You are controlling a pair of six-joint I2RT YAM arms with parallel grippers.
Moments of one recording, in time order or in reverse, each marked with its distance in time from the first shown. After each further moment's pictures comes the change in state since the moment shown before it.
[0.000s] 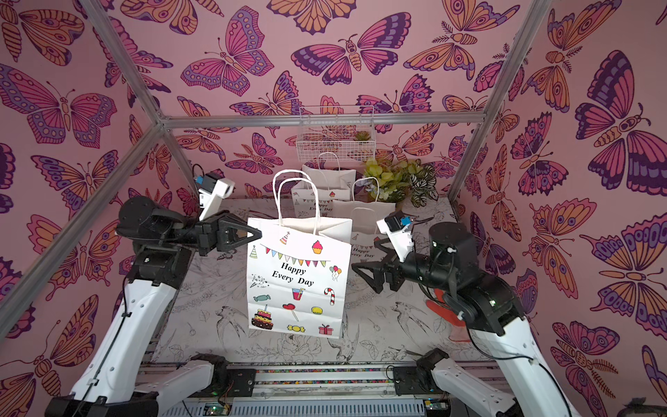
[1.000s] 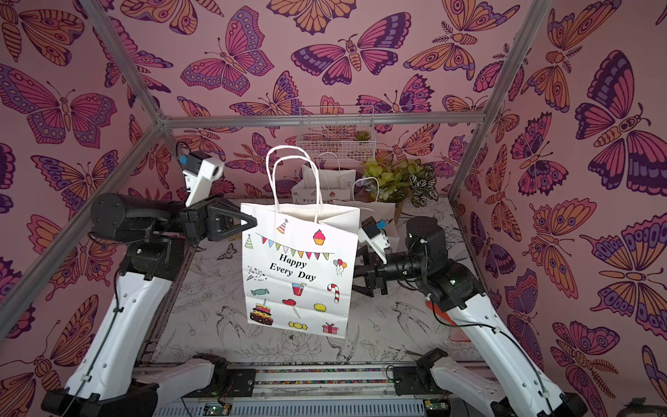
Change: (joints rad) left arm -0.079 0.069 0.172 0.212 -0.050 -0.244; right arm 0.050 0.048 -0.180 0.351 -0.558 0.090
